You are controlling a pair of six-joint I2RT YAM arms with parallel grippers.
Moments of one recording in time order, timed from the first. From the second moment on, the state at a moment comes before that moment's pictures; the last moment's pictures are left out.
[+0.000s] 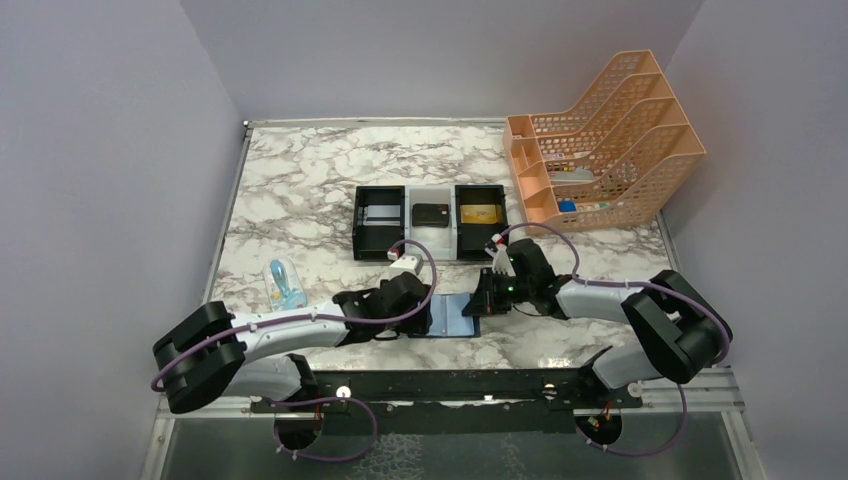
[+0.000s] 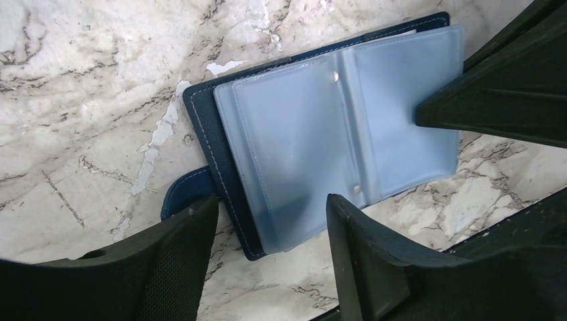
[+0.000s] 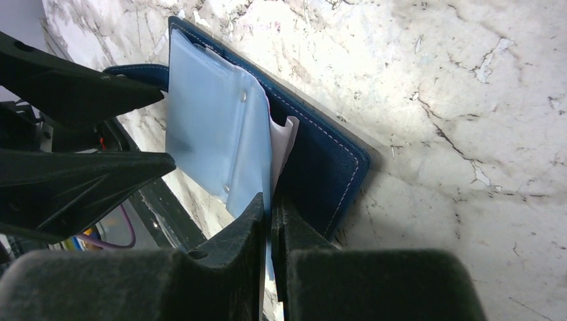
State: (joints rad) left arm -1.05 1.23 0.52 -0.19 -0.22 -0.80; right arm 0.61 1.44 0.43 0.21 -0.53 0.63
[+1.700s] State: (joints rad) left arm -1.15 1.40 0.61 -0.04 -0.27 -0.86; right arm 0.61 1.46 0.42 0.26 -0.54 0.63
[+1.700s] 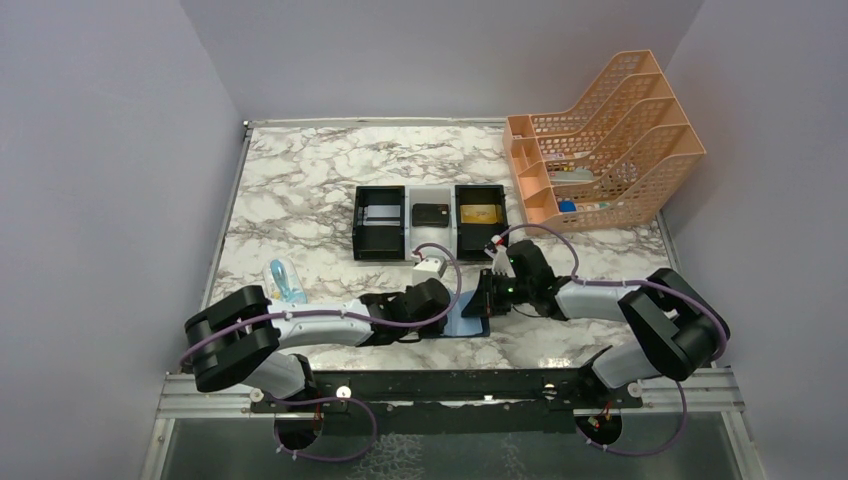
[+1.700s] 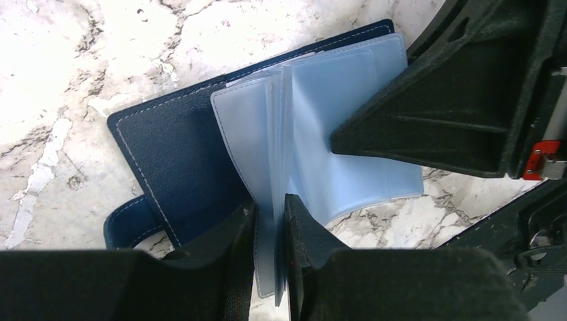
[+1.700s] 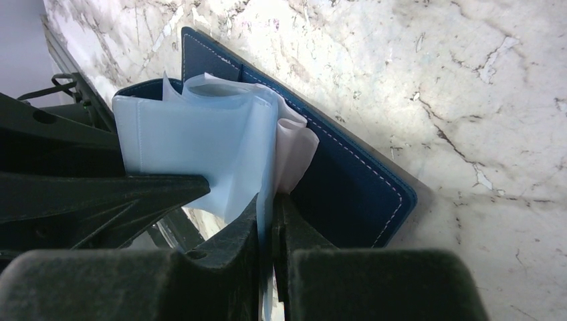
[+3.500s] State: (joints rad) left arm -0.52 0.86 0.85 -0.64 -0.47 -0.44; right arm 0.47 0.88 0.69 -0.05 0.41 0.25
